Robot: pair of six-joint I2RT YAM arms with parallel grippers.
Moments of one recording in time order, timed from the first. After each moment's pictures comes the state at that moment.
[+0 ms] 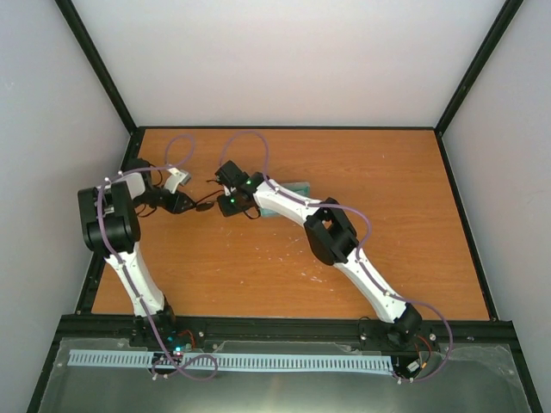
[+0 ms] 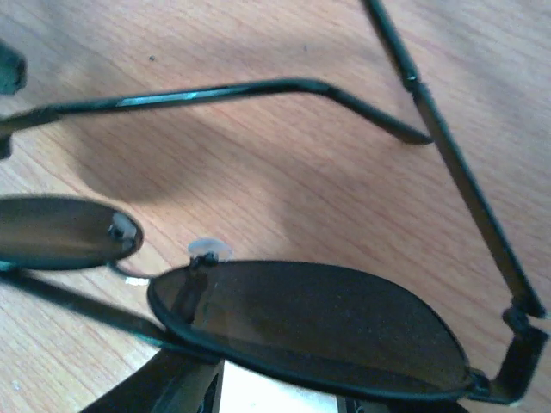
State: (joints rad) left arm 0.26 2.01 1.27 -0.65 0.69 0.76; right arm 0.87 2.58 2.27 -0.71 -0.11 0.37
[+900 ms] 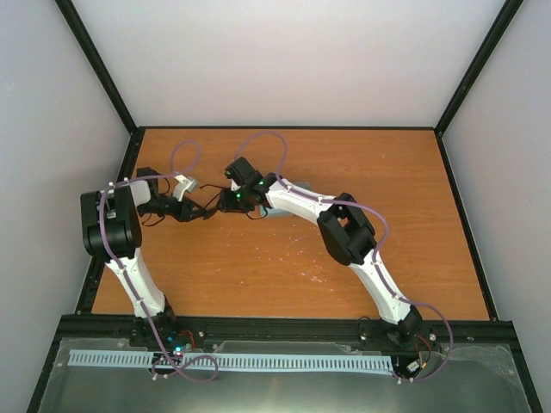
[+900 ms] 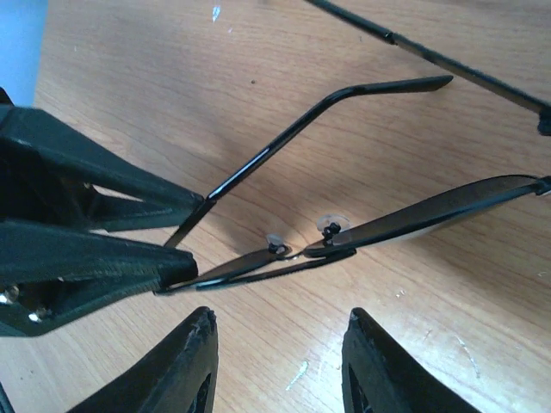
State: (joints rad) left arm 0.22 1.93 1.13 -0.64 0.85 0.76; right arm 0.84 2.37 1.96 -0.46 -0.31 0.66
